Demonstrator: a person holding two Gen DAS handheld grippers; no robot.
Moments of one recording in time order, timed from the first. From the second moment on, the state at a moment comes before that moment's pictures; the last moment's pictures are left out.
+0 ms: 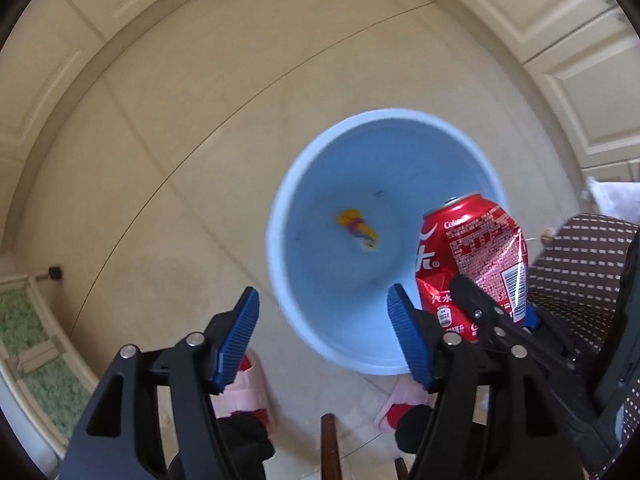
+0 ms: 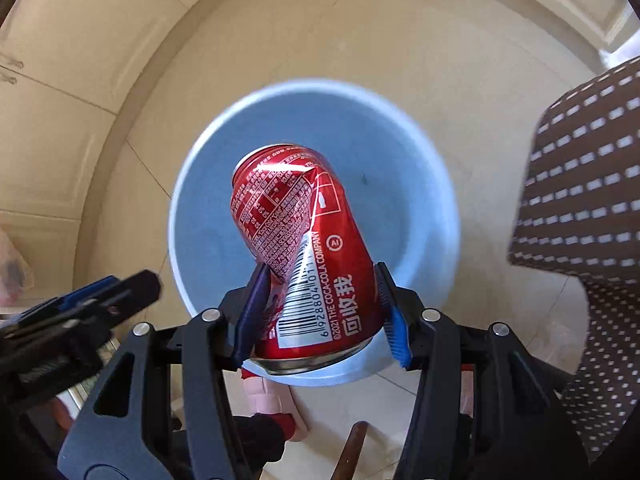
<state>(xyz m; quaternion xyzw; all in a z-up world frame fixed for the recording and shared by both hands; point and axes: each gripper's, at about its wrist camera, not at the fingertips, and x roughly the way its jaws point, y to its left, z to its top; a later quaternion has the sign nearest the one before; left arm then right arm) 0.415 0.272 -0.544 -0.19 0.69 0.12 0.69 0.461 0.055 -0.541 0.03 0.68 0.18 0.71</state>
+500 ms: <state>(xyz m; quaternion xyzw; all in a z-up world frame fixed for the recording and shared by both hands) 0.416 0.277 -0.564 -0.18 0.72 0.13 0.66 0.462 0.079 -0.582 0.00 0.70 0.14 0.70</state>
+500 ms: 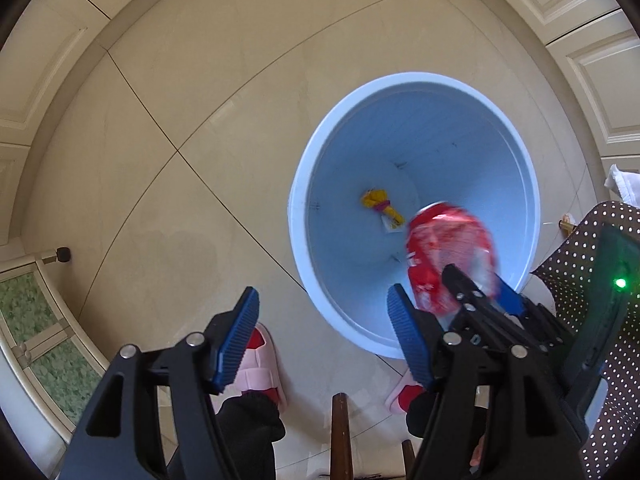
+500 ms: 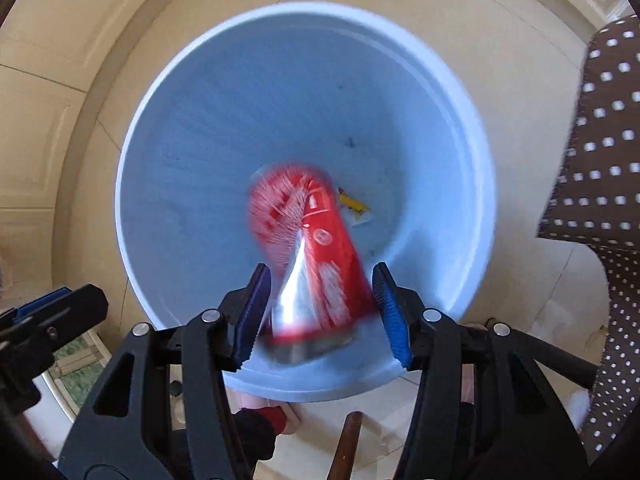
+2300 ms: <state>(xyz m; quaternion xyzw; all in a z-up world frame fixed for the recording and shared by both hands) 0.333 -0.204 -0.151 0.02 0.43 -0.23 0.87 0.218 -0.419 -0.107 0.09 0.28 -0.10 0.95</state>
